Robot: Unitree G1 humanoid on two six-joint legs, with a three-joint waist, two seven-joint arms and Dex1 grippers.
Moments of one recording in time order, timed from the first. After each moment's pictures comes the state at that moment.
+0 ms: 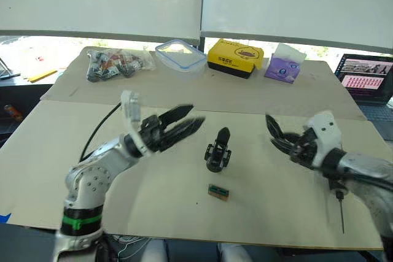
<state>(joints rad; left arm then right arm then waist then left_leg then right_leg) -0.48 0.30 0.13 -0.30 -1.11 0.74 -0.55 -0.17 -0.68 -0.17 -0.67 0.48 0.72 0.43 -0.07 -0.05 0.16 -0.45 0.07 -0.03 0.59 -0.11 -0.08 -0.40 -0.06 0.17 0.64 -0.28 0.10</state>
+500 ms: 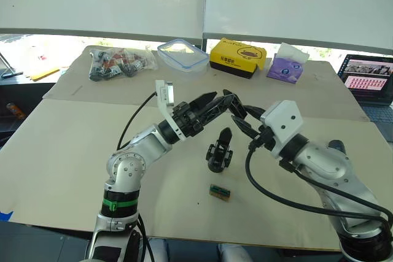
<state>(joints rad) -0.55 0.11 0.05 -0.23 -1.00 0.70 -0.44 -0.31 -0.59 0.08 -0.71 0.23 0.61 0.37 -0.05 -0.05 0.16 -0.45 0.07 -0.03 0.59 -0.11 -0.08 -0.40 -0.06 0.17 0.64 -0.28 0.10</state>
